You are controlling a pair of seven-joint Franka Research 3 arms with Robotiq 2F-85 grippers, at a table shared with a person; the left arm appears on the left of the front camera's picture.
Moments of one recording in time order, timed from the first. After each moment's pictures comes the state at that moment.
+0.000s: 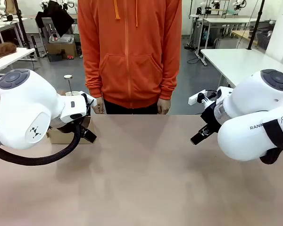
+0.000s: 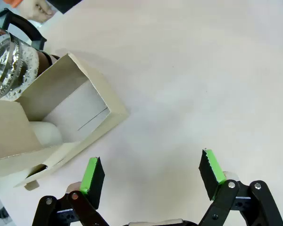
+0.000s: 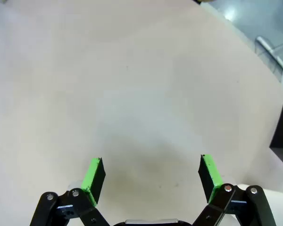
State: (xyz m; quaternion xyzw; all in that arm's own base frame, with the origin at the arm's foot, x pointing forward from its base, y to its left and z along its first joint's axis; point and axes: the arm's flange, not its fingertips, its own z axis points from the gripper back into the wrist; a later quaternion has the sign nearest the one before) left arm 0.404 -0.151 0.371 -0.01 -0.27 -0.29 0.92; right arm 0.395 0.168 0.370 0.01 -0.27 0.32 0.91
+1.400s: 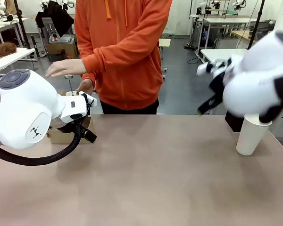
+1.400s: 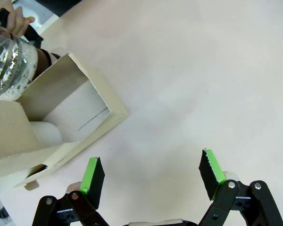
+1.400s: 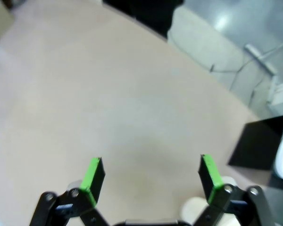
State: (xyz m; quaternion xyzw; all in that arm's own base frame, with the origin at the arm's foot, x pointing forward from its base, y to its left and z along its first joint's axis) left arm 0.404 -0.151 0.371 -0.01 -0.27 -0.29 0.92; right arm 0.462 0.130 0.469 0.02 -0.30 0.30 0.90
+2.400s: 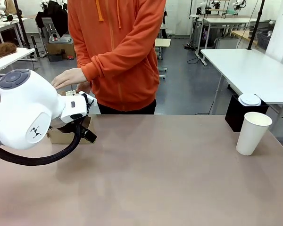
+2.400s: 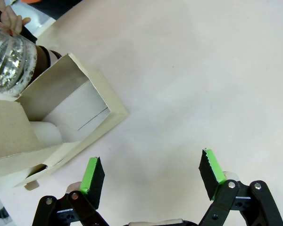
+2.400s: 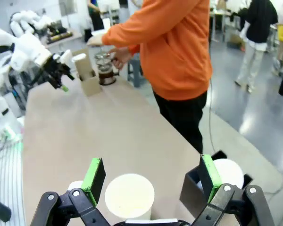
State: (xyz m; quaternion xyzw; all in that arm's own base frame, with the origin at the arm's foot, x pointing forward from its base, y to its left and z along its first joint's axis) left arm 0.404 -0.151 0.371 -0.01 -0.27 -0.29 0.92; right arm 0.447 -0.212 0.478 0.34 -0.52 0.39 0.69
